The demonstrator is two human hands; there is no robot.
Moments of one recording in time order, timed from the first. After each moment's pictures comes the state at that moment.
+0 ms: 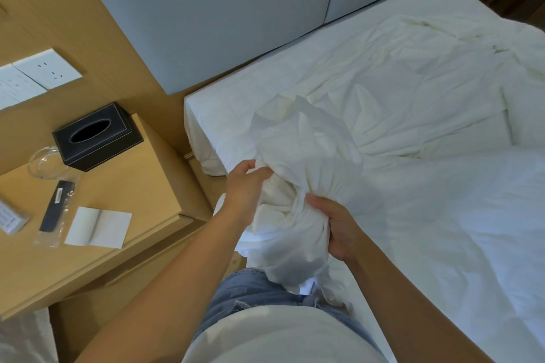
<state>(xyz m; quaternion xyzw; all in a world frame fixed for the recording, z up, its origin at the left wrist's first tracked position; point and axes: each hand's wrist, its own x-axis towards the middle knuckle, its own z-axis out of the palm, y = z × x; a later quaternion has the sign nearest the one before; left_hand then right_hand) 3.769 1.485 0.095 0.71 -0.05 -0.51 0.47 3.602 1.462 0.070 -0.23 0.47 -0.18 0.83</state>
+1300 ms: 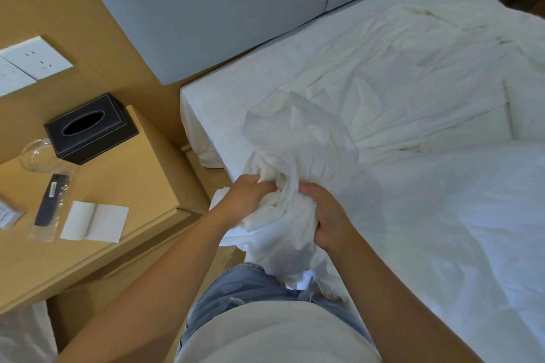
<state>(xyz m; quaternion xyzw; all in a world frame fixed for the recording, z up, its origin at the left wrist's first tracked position) 3.780 1.496 0.077 0.72 -0.22 -0.59 0.29 3.630 1.461 0.064 -0.19 0.50 -0.20 0.82</state>
